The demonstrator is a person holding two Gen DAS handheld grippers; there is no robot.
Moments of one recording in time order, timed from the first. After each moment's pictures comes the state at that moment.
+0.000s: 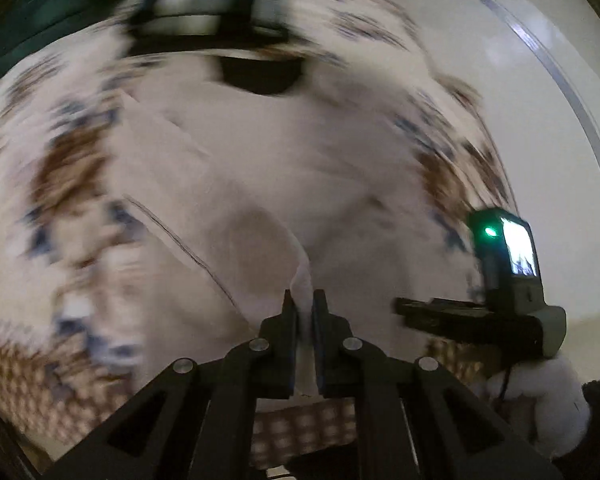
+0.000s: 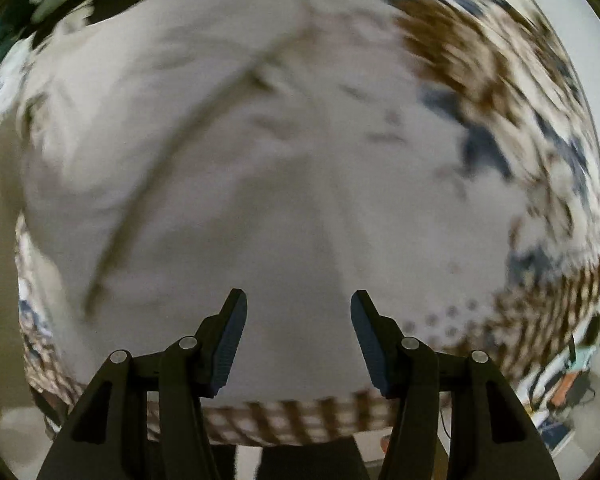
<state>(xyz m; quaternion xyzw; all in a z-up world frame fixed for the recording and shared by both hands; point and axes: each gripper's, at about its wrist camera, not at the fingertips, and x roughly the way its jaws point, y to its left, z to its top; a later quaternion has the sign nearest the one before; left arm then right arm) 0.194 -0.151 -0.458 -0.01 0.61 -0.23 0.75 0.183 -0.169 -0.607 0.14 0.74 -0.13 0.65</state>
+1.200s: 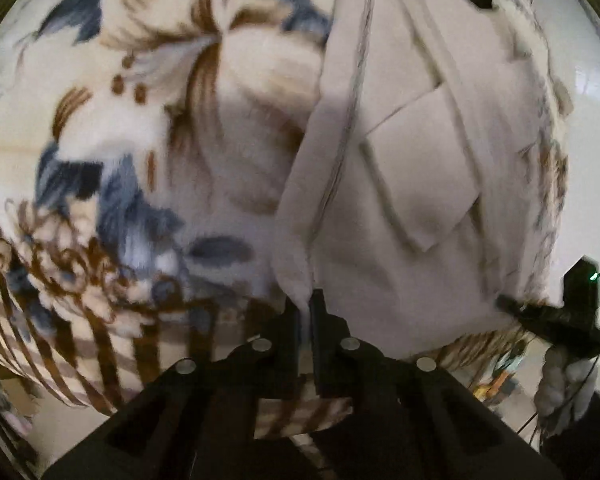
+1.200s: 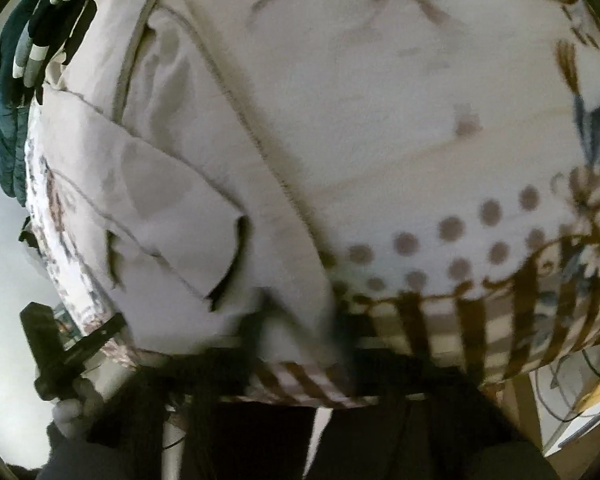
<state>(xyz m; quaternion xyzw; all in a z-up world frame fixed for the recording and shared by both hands) 0.184 0.019 -0.575 -0.15 0.76 -0.13 0.62 0.035 -0.392 -0.626 0.39 0.73 -0.02 0.56</state>
